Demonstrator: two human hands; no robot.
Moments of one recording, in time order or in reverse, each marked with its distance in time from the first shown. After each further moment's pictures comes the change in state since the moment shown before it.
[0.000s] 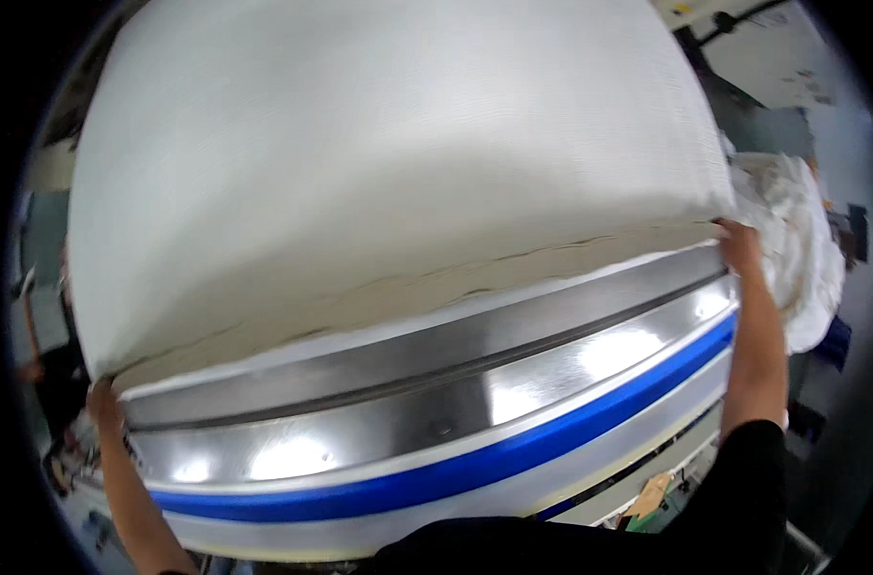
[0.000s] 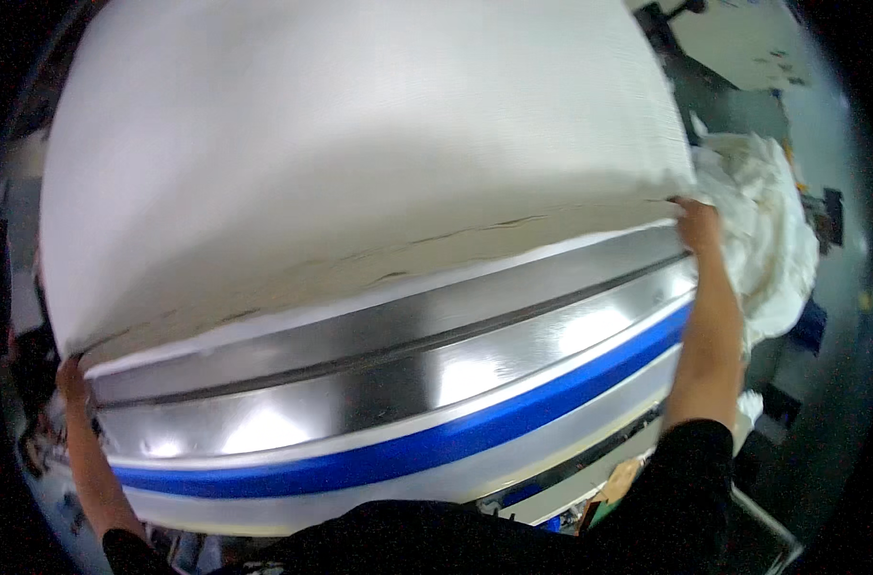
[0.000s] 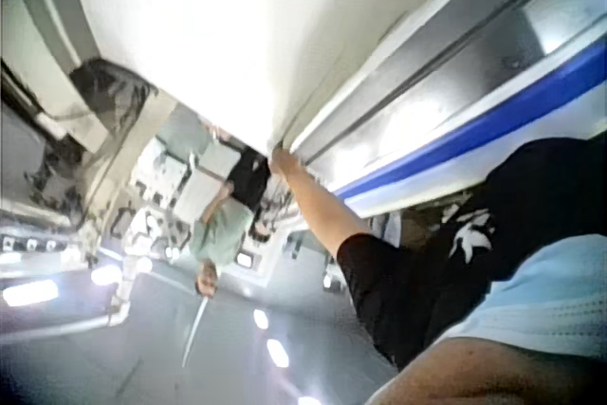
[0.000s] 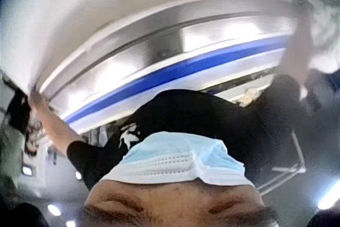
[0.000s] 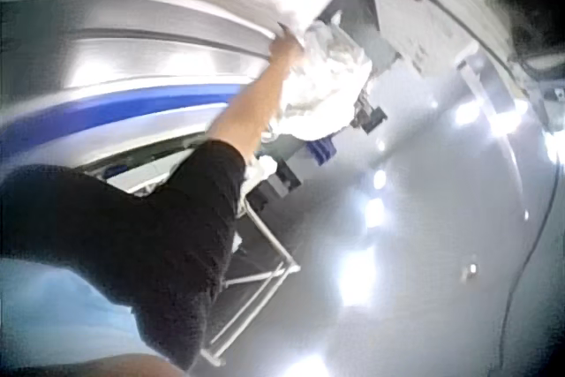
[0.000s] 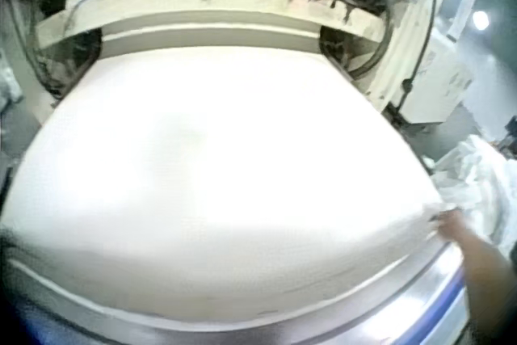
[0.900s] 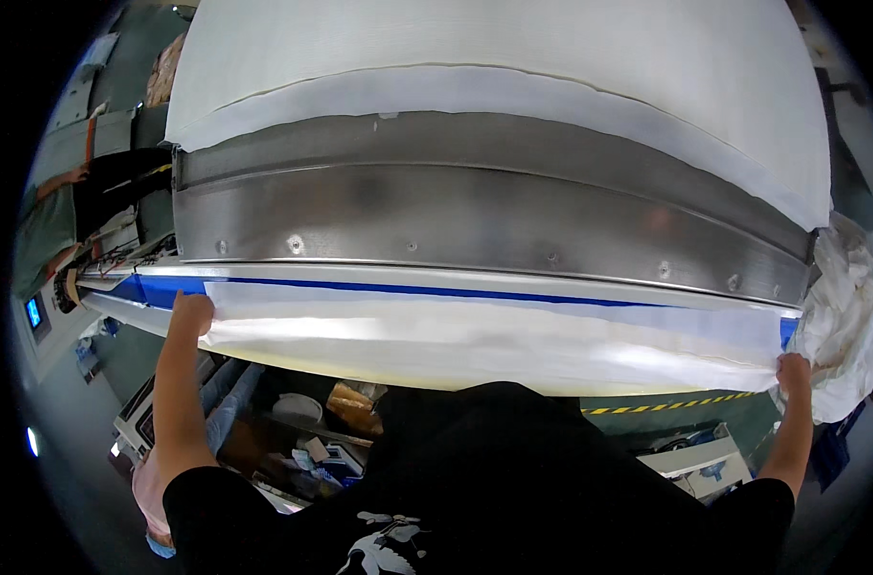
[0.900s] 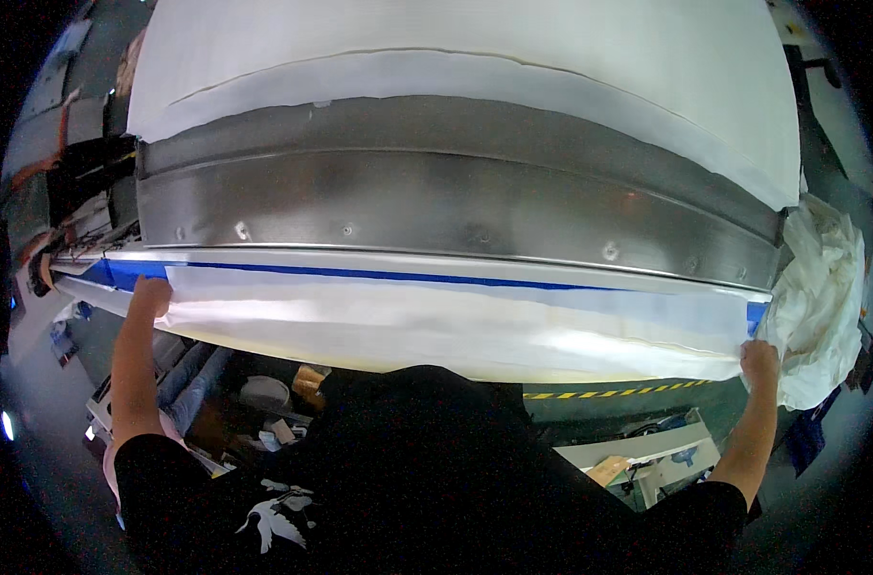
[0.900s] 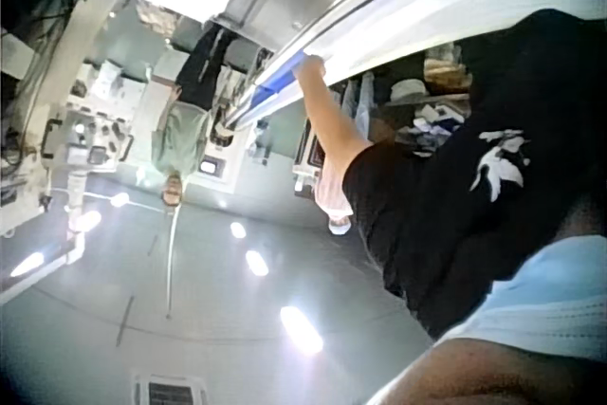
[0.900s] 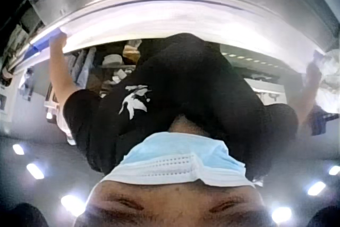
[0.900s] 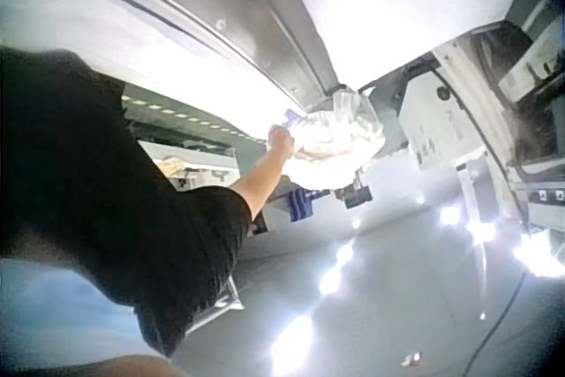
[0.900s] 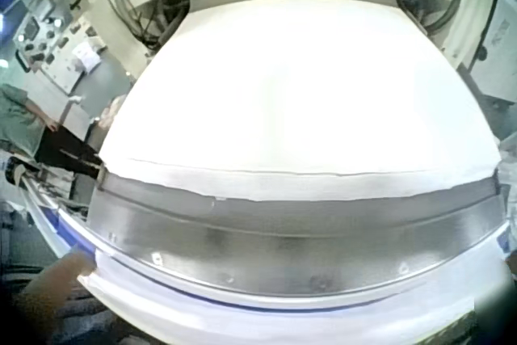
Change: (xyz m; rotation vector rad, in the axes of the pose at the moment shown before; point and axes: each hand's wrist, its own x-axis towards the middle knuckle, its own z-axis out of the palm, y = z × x) left_hand -0.243 0.092 -0.034 0.370 -1.022 0.219; right_hand -0.223 0.094 0.062 -0.486 -0.452 -0.370
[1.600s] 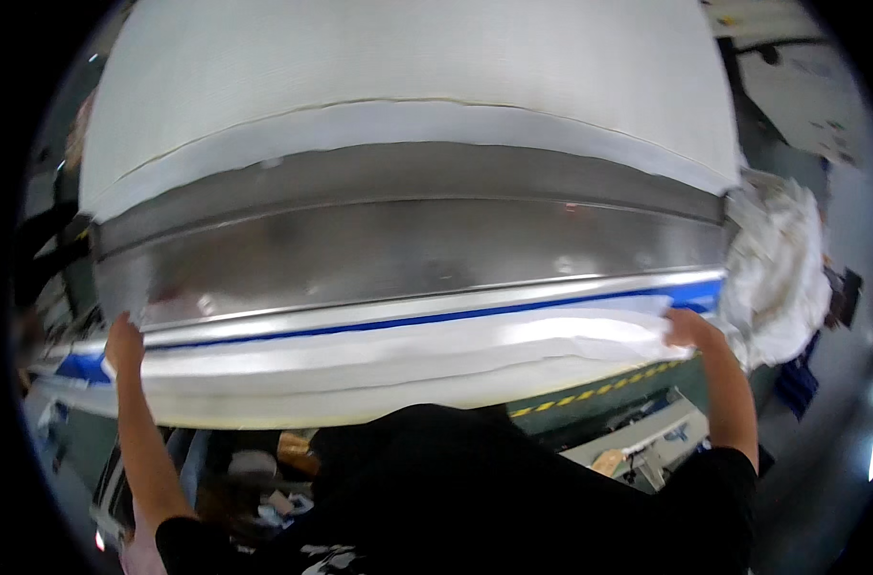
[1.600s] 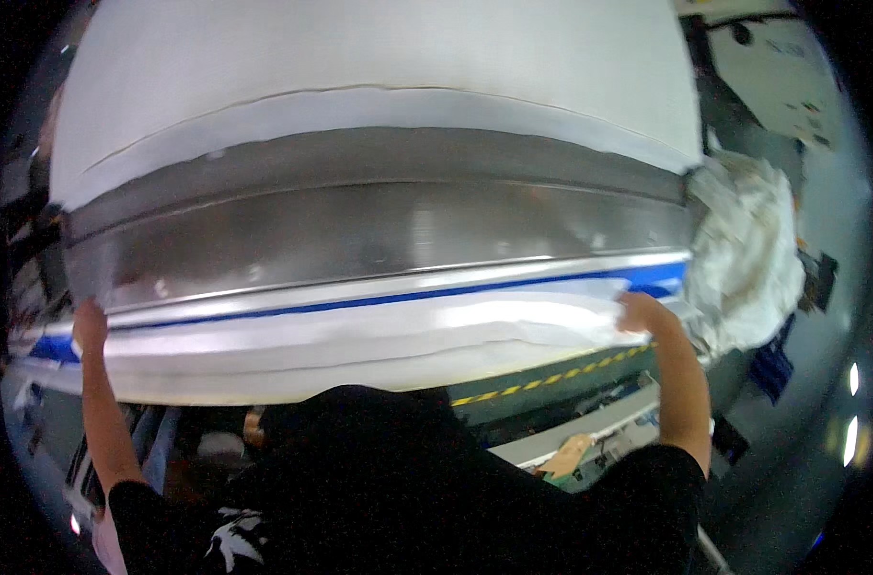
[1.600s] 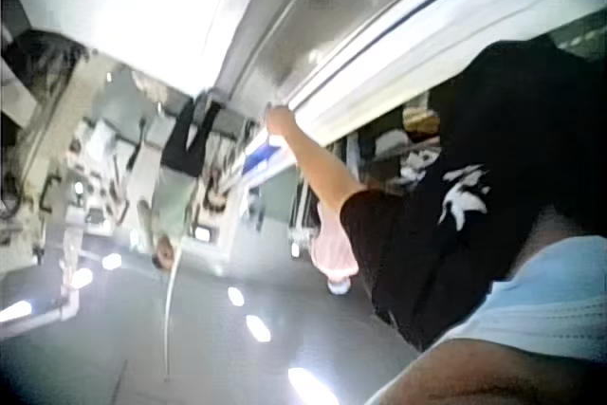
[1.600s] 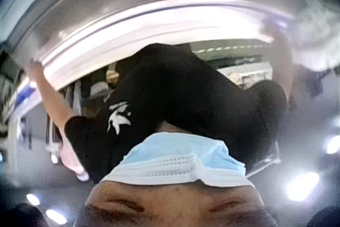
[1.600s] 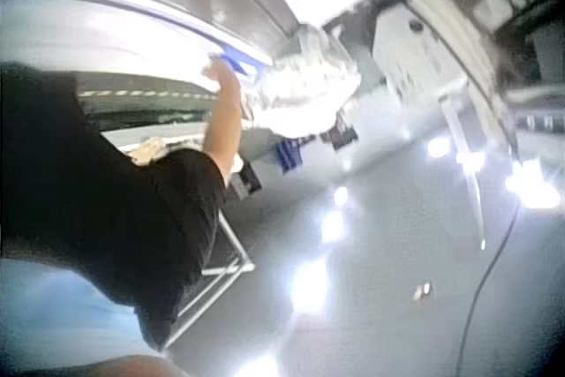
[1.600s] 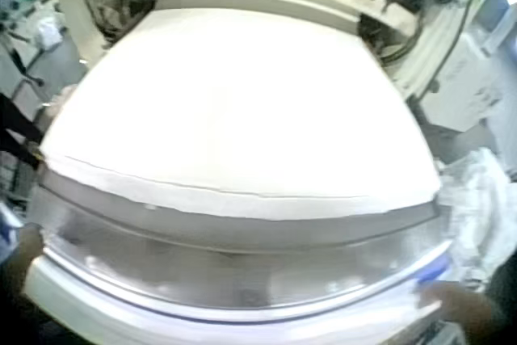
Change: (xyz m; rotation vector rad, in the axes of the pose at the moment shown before) left_hand 0.065 -0.012 0.031 -0.718 0.749 -0.428; right_hand 0.035 -0.107 -0.065 0.548 -0.290 -0.181
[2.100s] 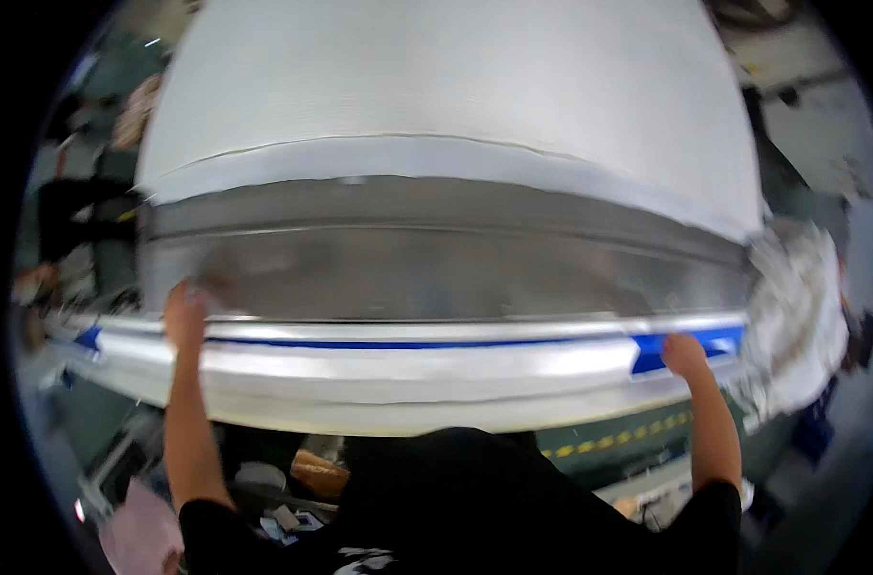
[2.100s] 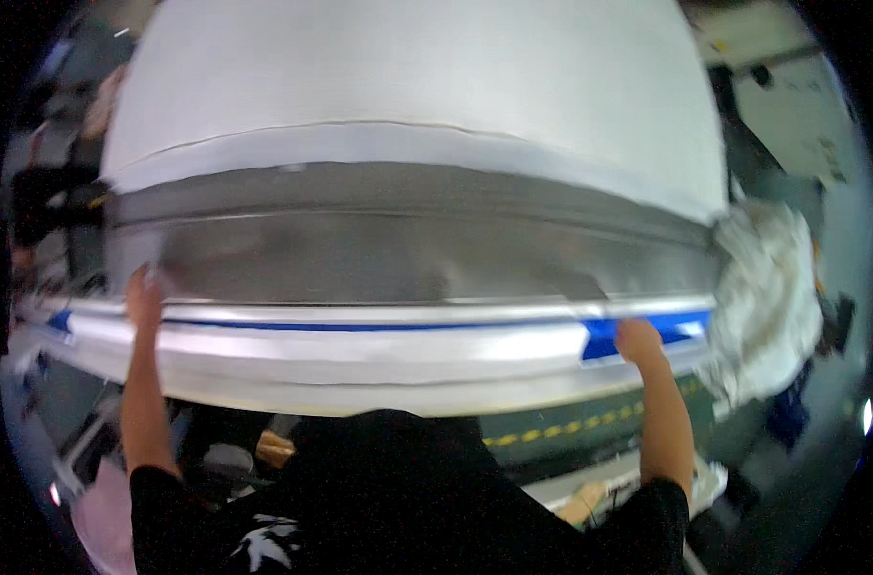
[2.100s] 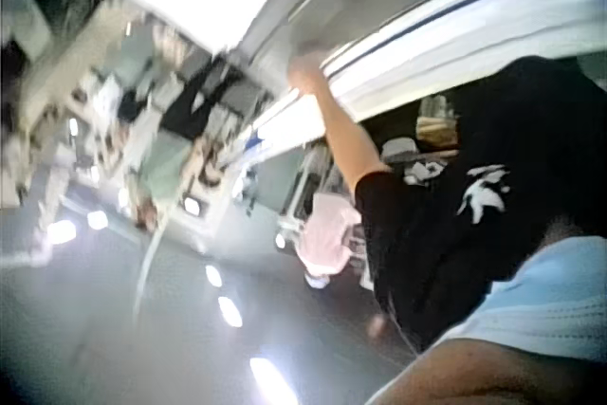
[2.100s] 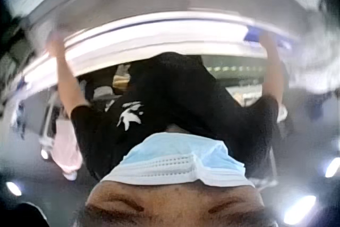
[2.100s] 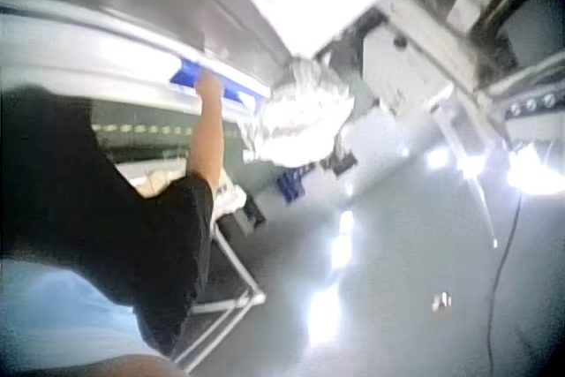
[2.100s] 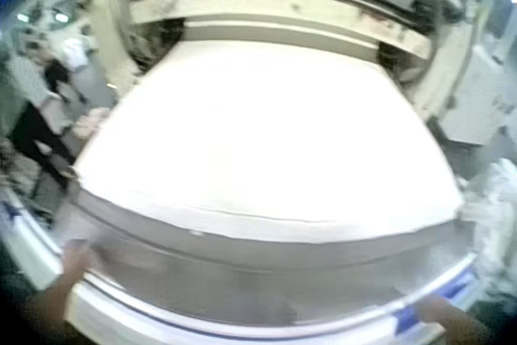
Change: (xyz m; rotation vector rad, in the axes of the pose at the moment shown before) left_hand -0.011 0.081 -0.009 -0.401 0.365 0.106; right_hand 0.011 -0.082 0.008 -0.171 0.378 -0.003
